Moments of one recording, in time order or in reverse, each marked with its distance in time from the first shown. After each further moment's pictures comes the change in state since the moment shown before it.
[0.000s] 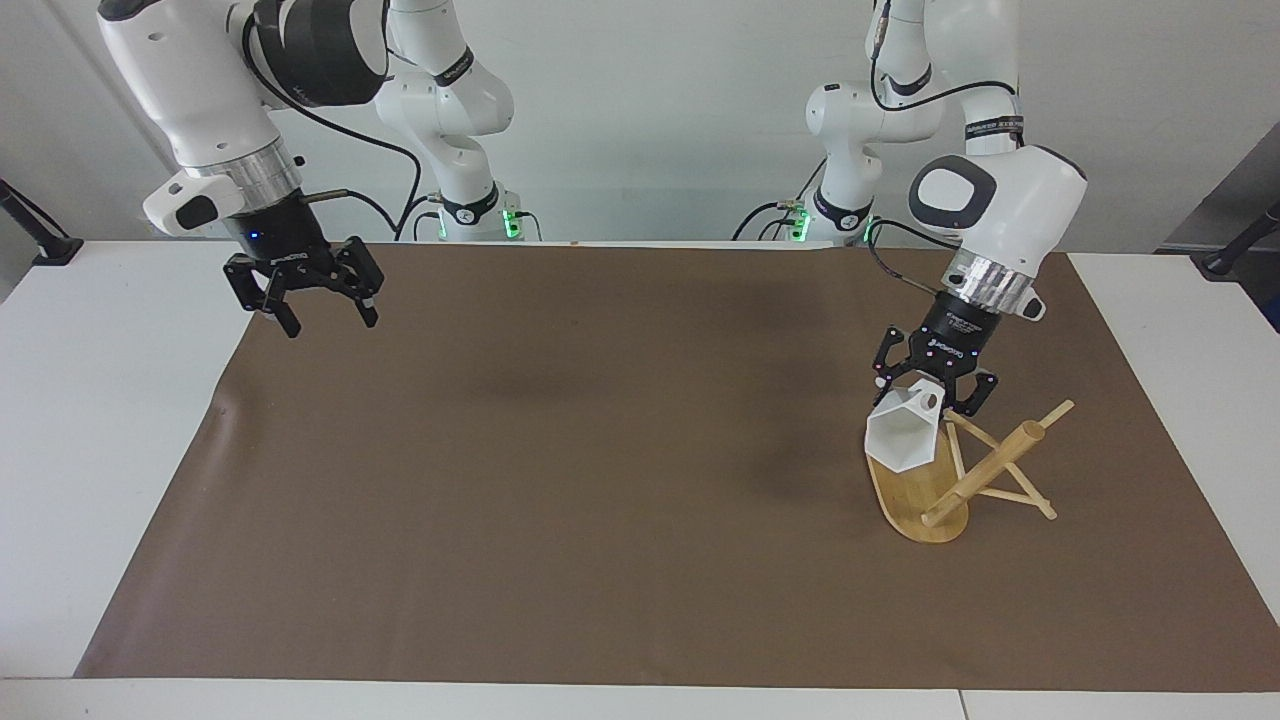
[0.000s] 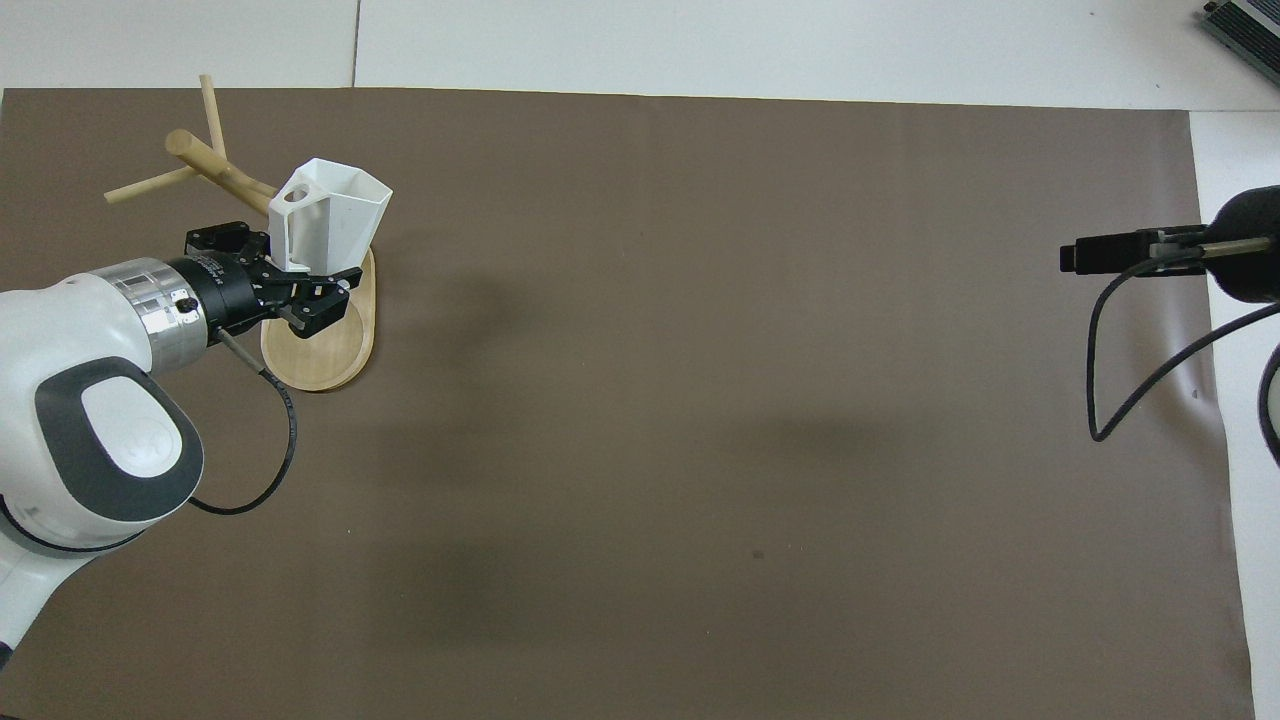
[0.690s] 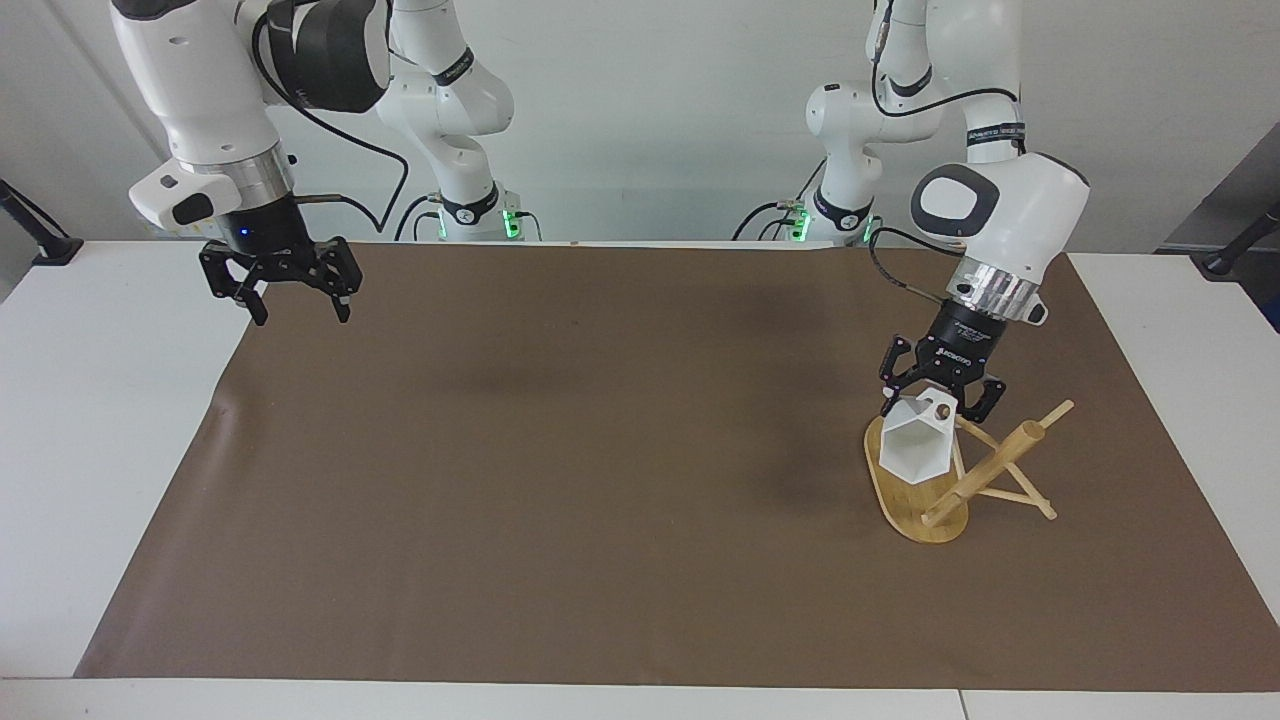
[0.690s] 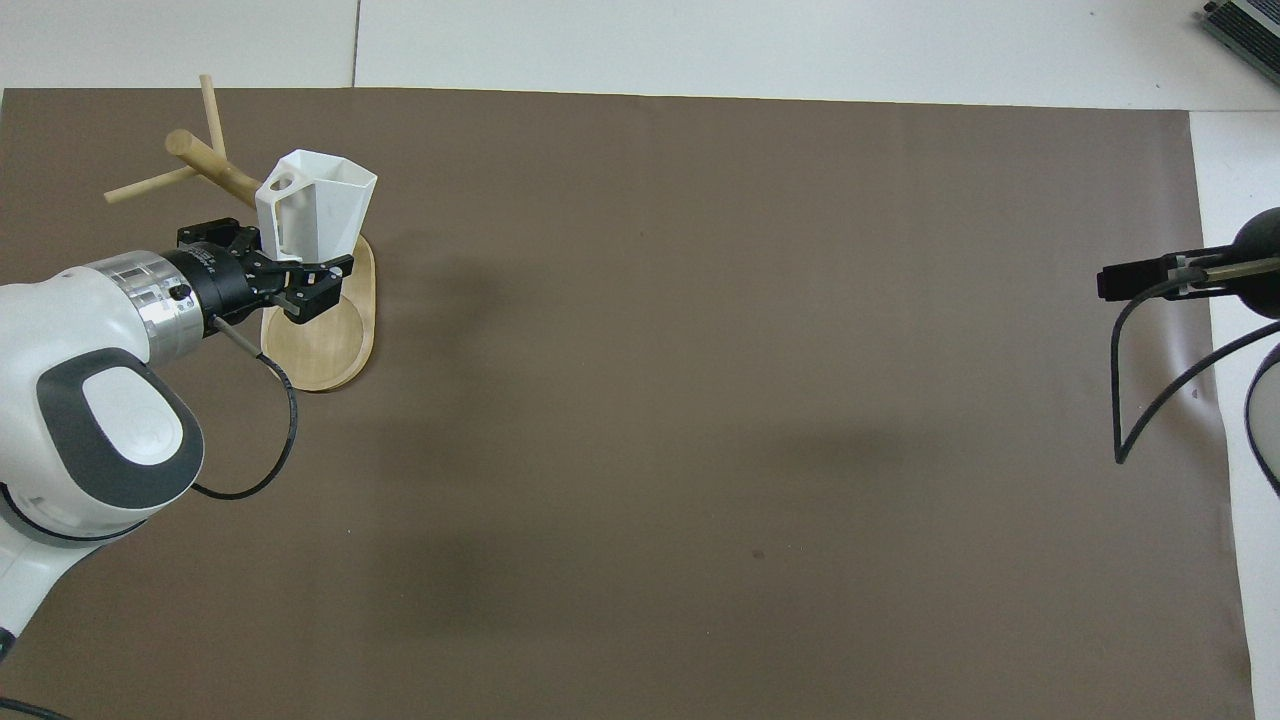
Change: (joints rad) left arm 0.003 0.024 0.009 0.013 0.000 0.028 -0.076; right arm 0.002 -0.012 0.001 0.003 -0.106 -0.075 0.000
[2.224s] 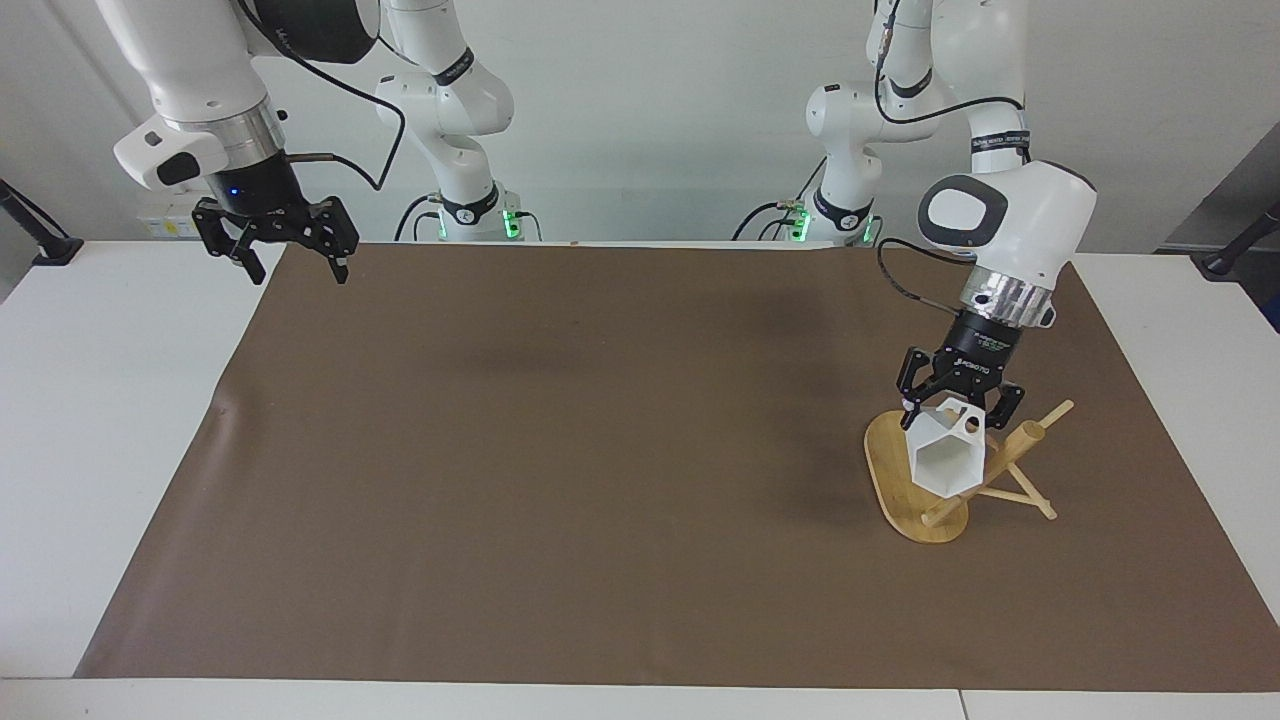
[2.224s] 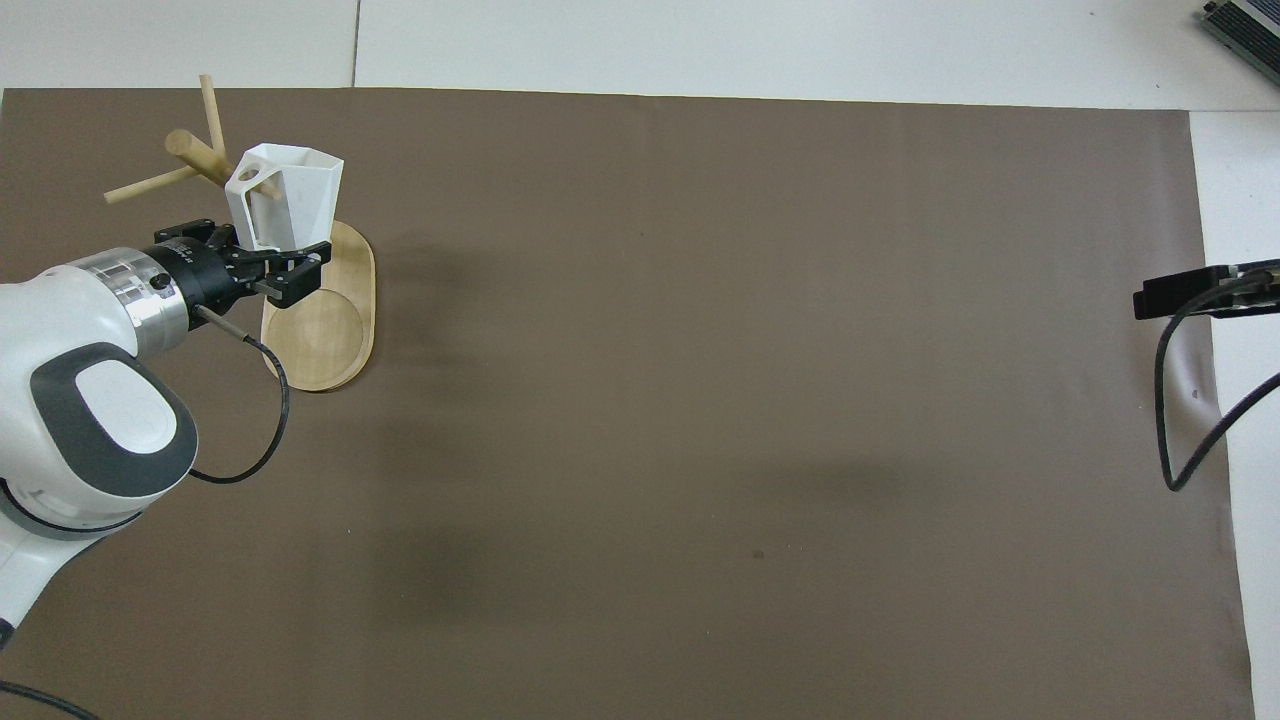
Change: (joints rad) left arm 0.025 0.026 0.002 0.001 0.000 0.057 -0.082; right arm 0.001 -0.002 -0.016 0.112 0.000 -0.183 0.043
